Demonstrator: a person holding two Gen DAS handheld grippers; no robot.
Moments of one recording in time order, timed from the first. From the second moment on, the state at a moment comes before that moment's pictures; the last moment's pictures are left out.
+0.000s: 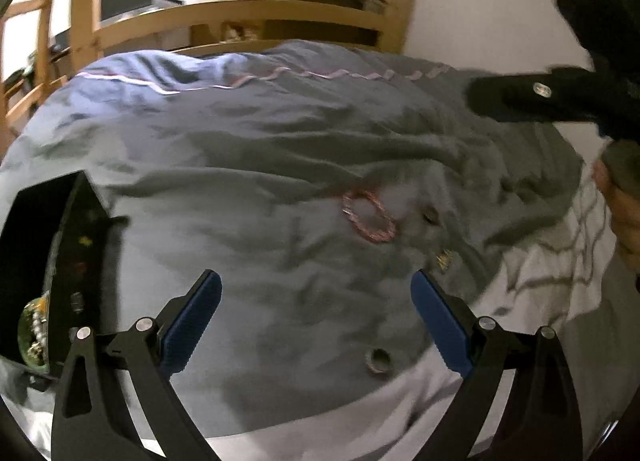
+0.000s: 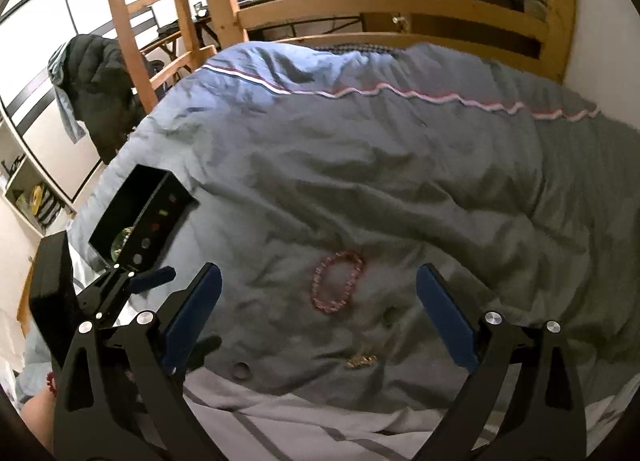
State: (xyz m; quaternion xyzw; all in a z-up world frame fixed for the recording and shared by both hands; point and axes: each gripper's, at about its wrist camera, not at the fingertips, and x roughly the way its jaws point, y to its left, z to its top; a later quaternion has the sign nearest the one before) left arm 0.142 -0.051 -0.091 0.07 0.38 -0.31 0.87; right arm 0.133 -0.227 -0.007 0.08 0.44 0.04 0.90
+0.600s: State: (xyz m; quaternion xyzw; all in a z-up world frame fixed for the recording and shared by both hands) left arm 0.124 -0.095 -0.144 0.16 0.45 -0.38 0.80; right arm 0.143 -0.256 -0.128 0.06 0.45 0.03 0.89
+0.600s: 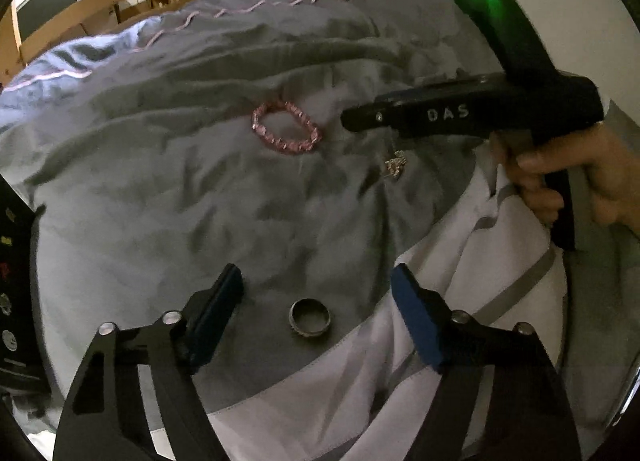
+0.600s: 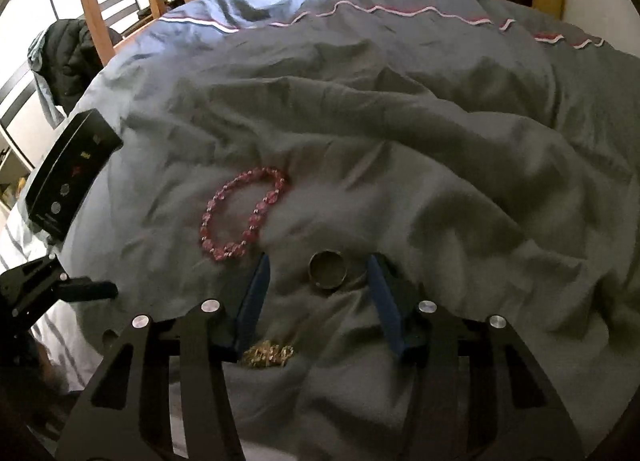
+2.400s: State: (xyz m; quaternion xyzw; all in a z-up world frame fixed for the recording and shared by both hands) left arm 0.116 -0.079 -0.126 0.17 0.45 -0.38 0.79; right arm 0.132 -0.249 -0.121 0.07 0.43 0.01 0.90
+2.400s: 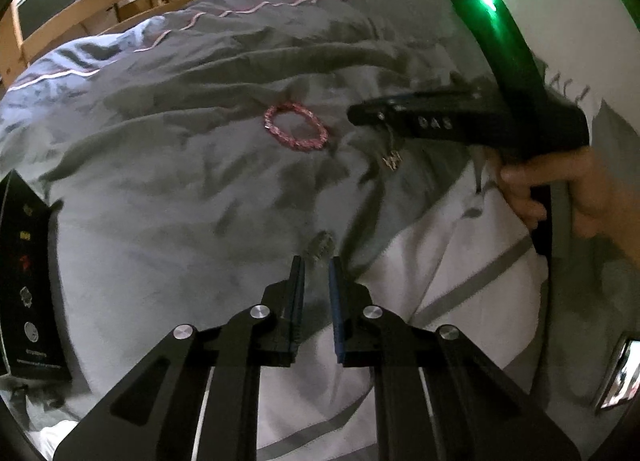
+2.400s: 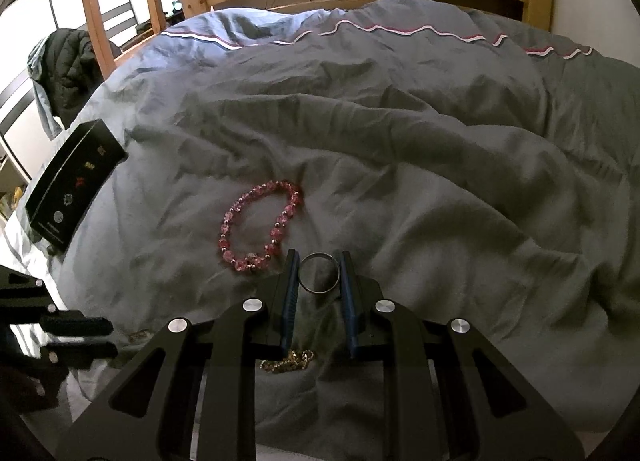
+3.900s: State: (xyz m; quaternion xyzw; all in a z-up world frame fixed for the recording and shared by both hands) left arm 0.138 -0.087 -0.146 0.14 0.47 -0.38 0.79; right arm 0.136 -0.250 -0.127 0.08 0.44 0.00 0.90
